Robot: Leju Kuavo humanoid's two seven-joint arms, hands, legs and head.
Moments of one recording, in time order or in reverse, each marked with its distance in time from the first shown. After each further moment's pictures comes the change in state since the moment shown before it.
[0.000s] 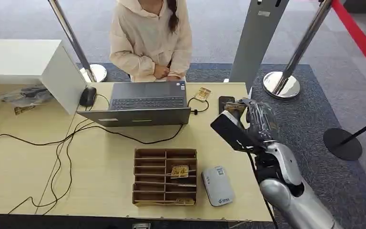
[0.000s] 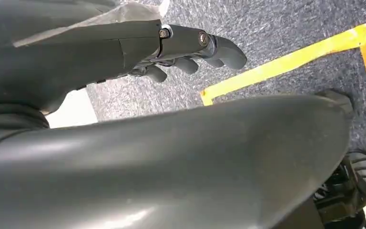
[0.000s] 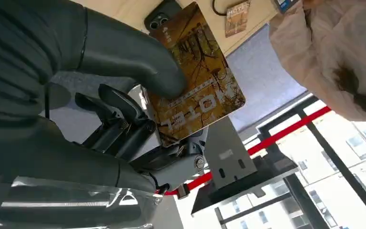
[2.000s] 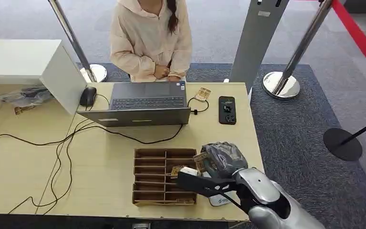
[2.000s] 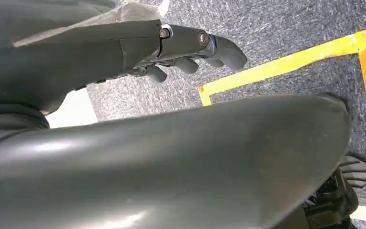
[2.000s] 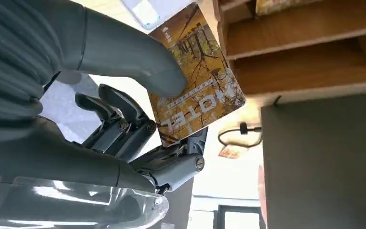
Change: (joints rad) left arm -0.003 0.014 0.008 0.000 0.045 0.002 -0.005; right arm 0.000 -0.041 0.273 -0.024 -0.021 0.412 0.051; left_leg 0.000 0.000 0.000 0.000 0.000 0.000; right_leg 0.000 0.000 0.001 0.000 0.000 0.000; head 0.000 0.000
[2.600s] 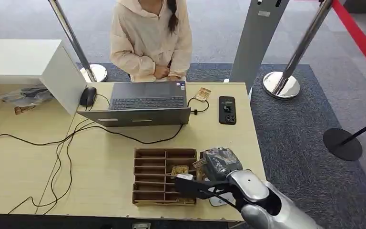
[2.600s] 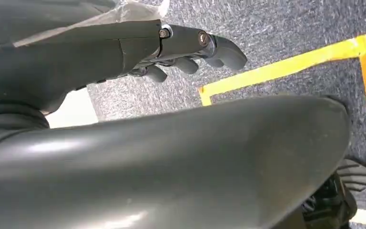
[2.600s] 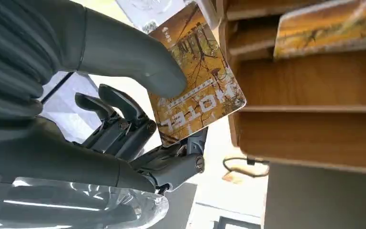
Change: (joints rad) left arm 0.000 0.007 0.001 0.000 0.009 0.008 0.000; right arm -0.032 0.017 0.061 0.109 0.023 0.045 0.010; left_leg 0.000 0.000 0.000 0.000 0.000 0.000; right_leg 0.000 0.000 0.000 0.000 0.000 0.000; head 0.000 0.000
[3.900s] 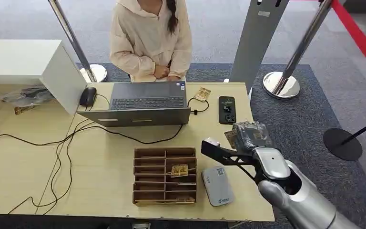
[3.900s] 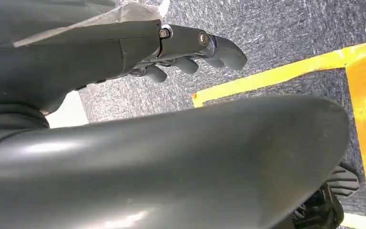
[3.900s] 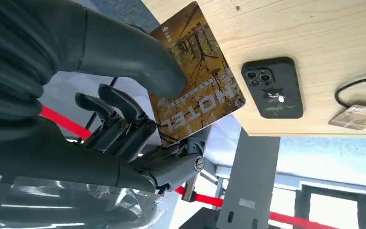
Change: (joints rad) left arm 0.001 0.016 0.000 0.000 0.002 0.003 -0.043; right arm -0.053 -0.076 -0.165 0.048 0.103 -0.021 0.116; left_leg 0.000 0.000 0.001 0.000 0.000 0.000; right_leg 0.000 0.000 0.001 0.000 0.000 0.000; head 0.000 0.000
